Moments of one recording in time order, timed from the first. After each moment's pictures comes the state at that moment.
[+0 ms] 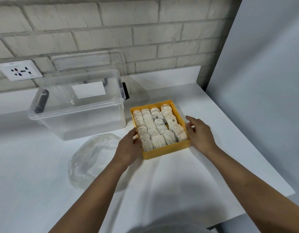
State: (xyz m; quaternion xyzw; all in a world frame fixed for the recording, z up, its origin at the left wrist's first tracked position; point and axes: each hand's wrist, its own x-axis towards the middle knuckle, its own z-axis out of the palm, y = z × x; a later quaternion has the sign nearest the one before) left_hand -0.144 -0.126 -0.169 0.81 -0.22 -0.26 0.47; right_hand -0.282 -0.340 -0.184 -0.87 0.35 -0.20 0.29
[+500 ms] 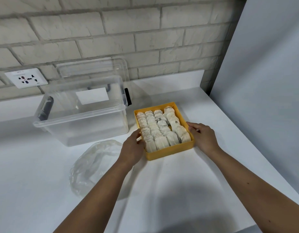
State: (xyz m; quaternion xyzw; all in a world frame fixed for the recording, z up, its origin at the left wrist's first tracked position) left_hand -0.130 -0.145 -0.175 0.81 -0.20 -0.26 0.49; right_hand -0.270 -0.360 -0.190 -0.82 0.37 -0.20 0.39
